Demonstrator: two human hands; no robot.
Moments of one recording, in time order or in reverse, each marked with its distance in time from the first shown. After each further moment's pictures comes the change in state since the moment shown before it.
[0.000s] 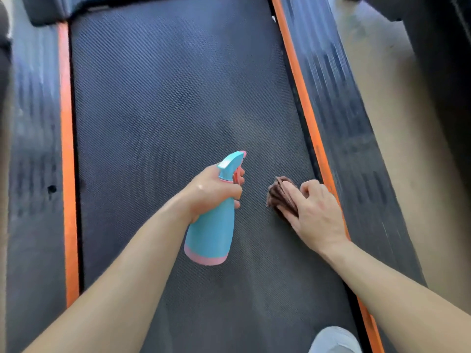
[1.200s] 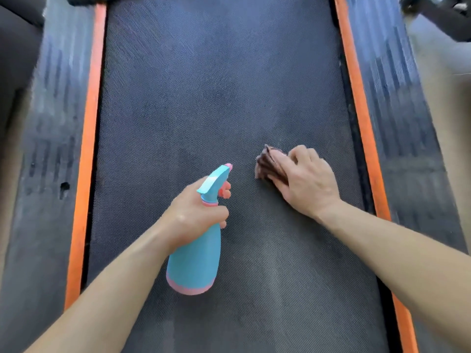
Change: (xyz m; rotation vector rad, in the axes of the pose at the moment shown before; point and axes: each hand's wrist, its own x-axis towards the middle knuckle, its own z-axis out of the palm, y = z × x) left_hand -0.006 -0.035 -0.071 0.068 0.212 0.017; right_hand 0.152 -0.048 0.050 -0.078 0.024 -0.265
